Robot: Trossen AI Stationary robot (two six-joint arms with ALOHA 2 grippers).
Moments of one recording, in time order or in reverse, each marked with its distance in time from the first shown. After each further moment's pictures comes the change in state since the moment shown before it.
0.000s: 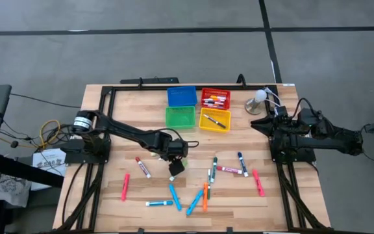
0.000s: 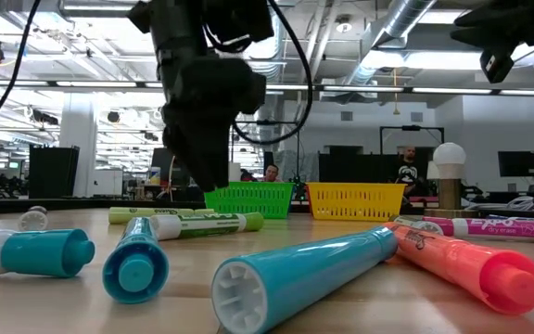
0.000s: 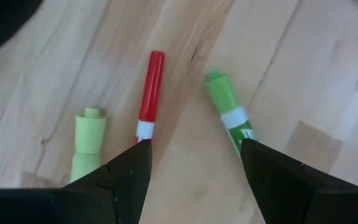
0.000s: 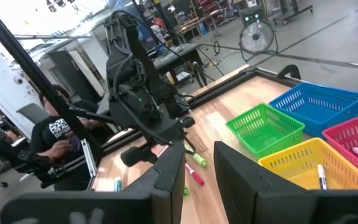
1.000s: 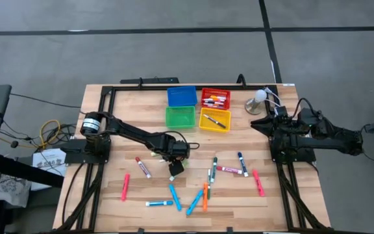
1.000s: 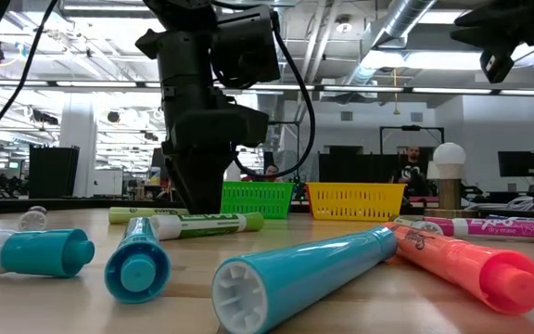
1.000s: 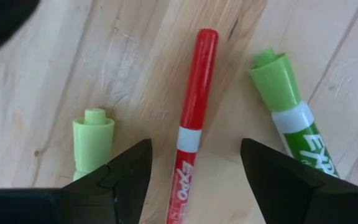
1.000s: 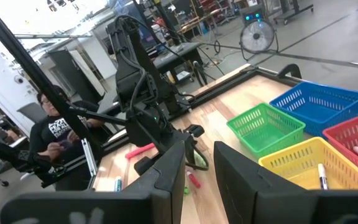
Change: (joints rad) left arm 0.015 0.106 0.000 0.007 -0.012 0.057; right arm 0.000 0.000 0.000 -0.001 -0.001 0.000
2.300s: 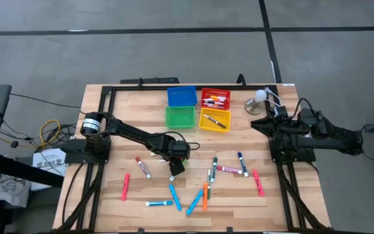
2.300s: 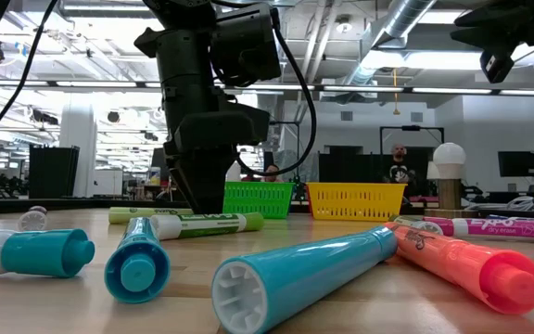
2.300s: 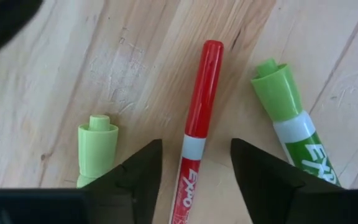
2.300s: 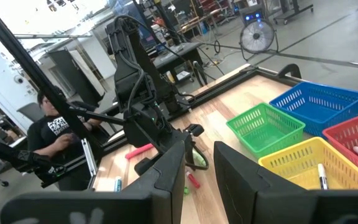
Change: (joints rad) left arm -0.004 0.001 0.000 0.013 -0.040 -0.018; right arm 0.000 0.000 0.000 0.000 0.000 0.000
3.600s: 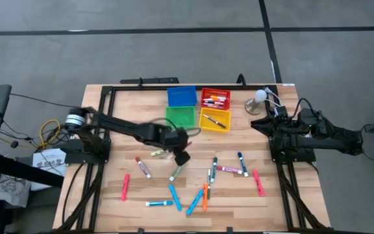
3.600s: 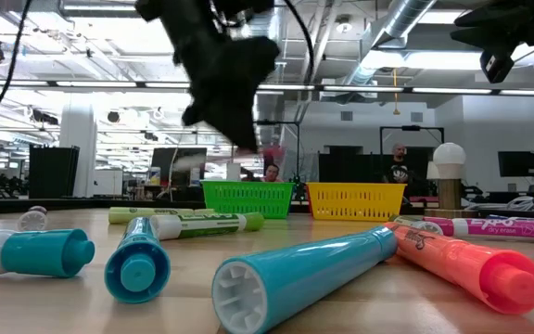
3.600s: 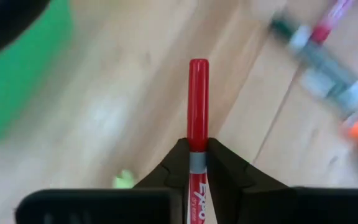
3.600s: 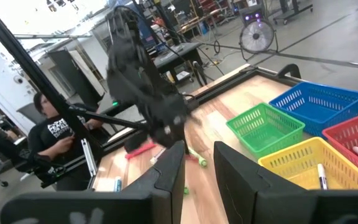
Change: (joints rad) left arm 0.040 -0.194 -0.001 0.106 -0.071 -0.052; right arm 0.000 0.000 0.000 0.000 0.000 0.000
